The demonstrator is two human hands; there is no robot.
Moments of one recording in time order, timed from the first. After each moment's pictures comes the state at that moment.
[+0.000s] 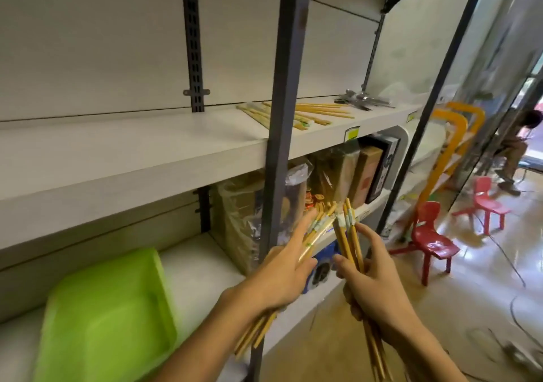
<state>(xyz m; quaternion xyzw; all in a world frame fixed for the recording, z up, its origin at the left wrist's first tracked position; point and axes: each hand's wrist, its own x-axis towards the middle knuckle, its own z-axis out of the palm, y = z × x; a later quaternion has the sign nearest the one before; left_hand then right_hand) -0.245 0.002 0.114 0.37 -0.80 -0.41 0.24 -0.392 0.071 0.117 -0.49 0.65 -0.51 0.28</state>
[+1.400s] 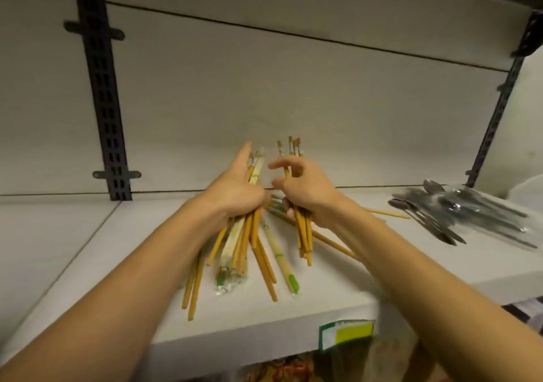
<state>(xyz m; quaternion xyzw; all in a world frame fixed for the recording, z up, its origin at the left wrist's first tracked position) -0.422 -0.381 0.292 0.62 -0.59 -0.27 0.45 -0.544 -0.421 0.297 -0.69 0.44 -0.41 0.40</state>
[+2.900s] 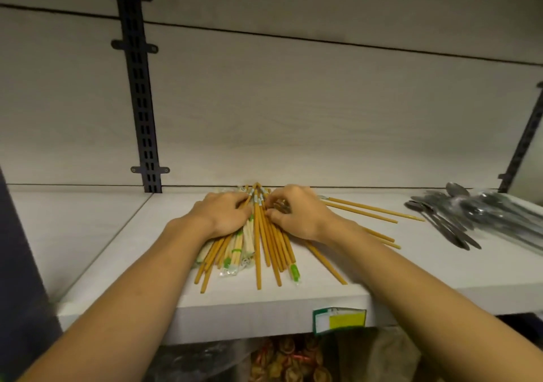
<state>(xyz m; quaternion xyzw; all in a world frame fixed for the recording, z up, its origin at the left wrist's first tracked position) -0.377 -0.385 0.246 0.77 -0.60 -0.07 0.19 -0.549 -0.436 0.260 -0.91 0.35 -0.22 0.08</state>
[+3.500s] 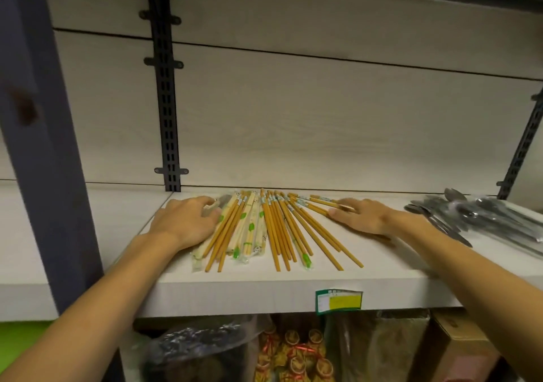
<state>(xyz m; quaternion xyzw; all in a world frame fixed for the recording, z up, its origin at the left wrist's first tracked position) -0.351 -0.304 0.247 0.82 -0.53 -0.01 0.21 -0.650 -0.474 0.267 -0.83 0.55 0.00 0.09</state>
